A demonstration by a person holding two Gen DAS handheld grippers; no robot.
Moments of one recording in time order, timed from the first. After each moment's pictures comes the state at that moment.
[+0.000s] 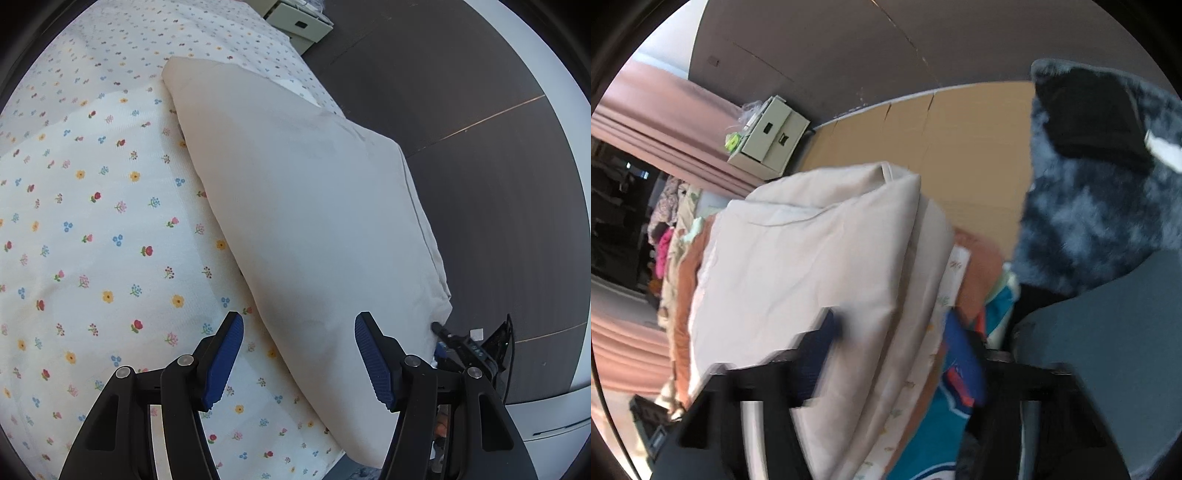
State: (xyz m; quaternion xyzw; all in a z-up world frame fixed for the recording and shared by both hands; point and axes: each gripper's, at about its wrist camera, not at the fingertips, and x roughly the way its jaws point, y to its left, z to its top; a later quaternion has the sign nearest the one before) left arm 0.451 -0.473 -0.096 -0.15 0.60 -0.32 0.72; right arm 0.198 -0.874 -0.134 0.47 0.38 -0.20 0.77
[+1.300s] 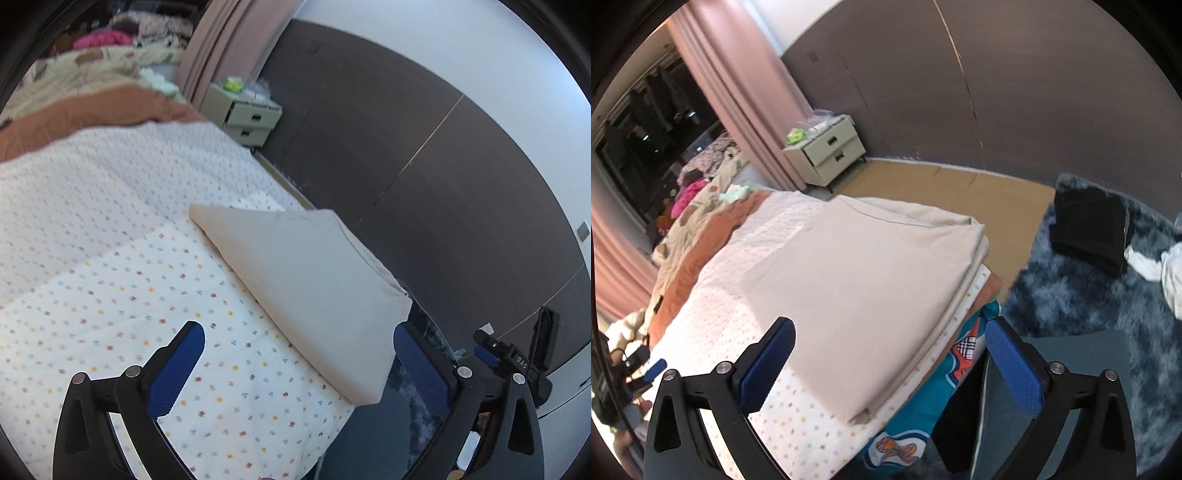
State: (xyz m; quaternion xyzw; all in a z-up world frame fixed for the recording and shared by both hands) left arm 0.341 -0.360 0.060 -0.09 0.43 -0.35 0.83; right arm 0.121 -0.729 0.050 0.28 0.34 -0.19 0.88
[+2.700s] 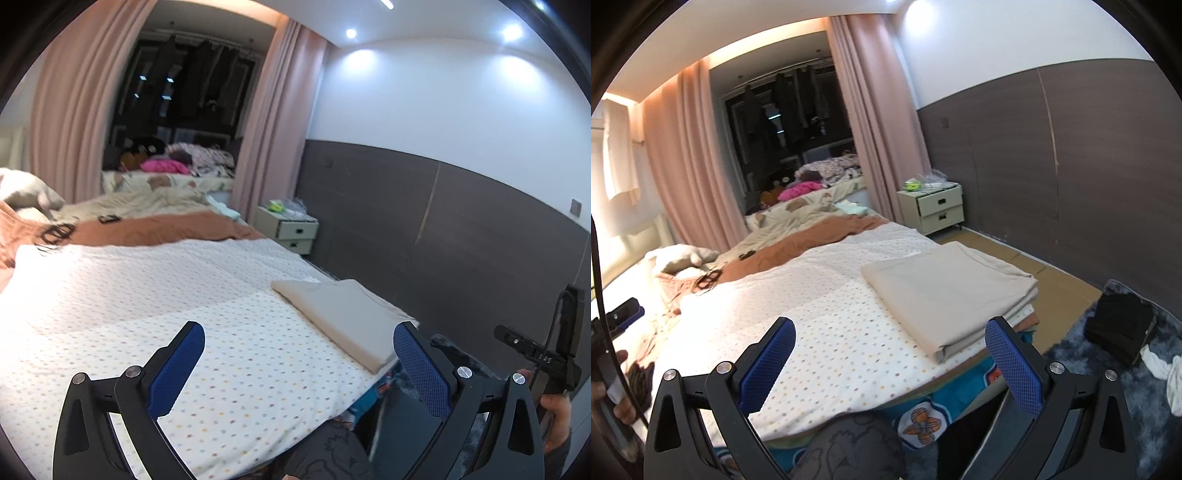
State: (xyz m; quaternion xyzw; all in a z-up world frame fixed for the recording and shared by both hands) left arm 0.039 -0.183 0.153 -0.06 0.20 -0.24 0.95; right arm -0.069 -0.560 0.134 0.12 0.21 -0.03 0.97
